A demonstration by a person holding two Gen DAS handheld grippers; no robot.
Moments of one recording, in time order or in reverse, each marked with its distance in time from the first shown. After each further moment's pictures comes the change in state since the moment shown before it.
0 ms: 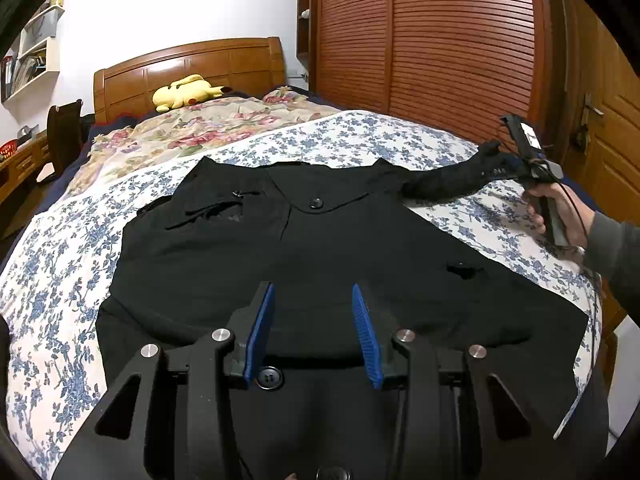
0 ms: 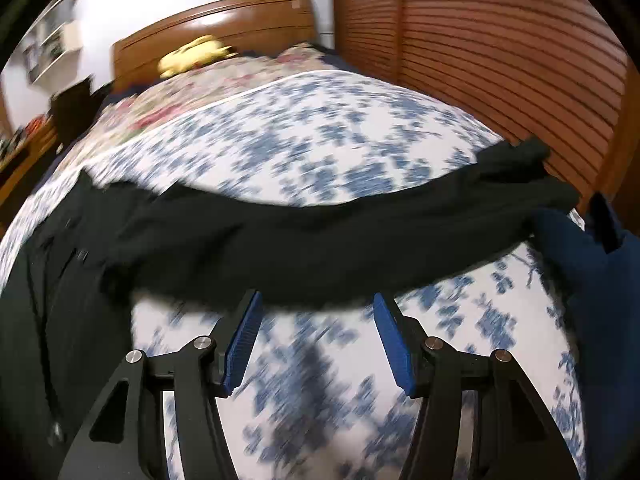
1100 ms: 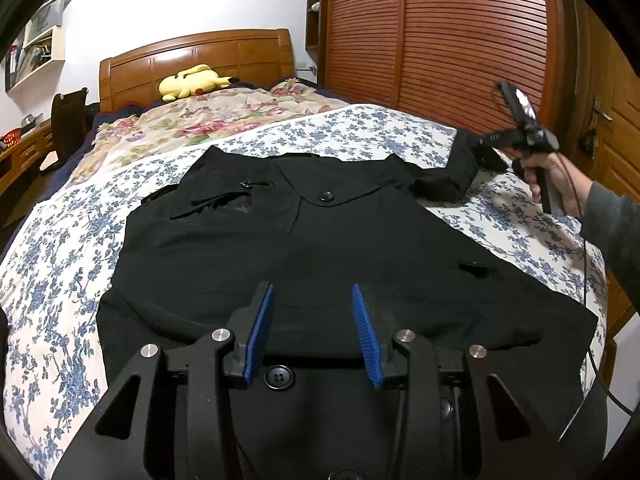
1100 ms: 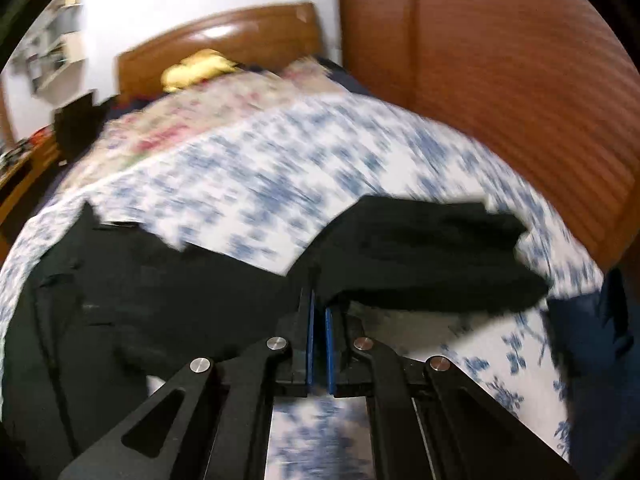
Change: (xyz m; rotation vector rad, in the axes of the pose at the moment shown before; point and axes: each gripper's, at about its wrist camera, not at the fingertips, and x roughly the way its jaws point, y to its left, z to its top) left arm 0.006 0.010 -0.001 -0.030 0.025 0.011; right arm -0.022 0.053 0.045 -0.101 -0.086 0.076
